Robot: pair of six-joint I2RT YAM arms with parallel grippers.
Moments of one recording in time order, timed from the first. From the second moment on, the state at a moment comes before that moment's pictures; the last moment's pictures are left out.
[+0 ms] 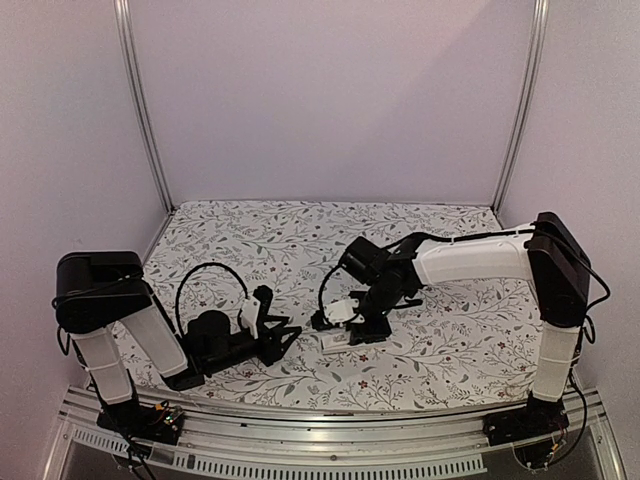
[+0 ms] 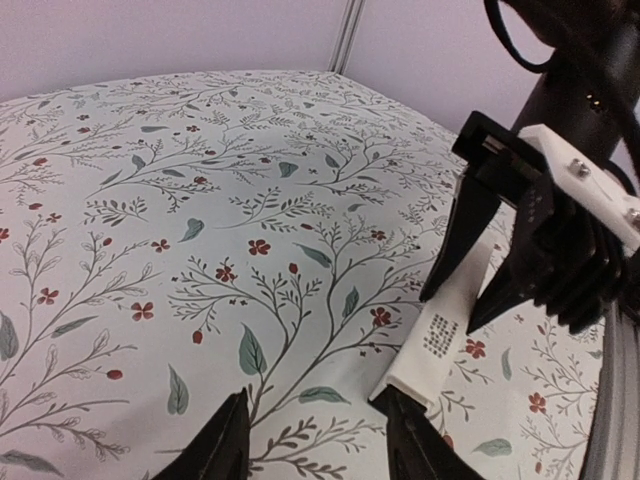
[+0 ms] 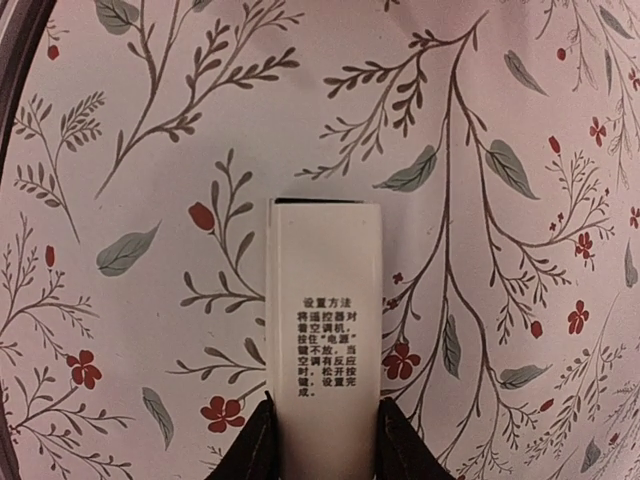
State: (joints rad) left arm -0.99 1.83 0.26 1.35 -0.12 -0.30; right arm 0.94 1.94 1.36 -0.67 -0.20 -0.83
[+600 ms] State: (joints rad) left arm -0.99 1.83 0.27 1.35 -0.12 -0.30; right arm 0.94 1.96 1.37 -0.69 -0.22 -0.81
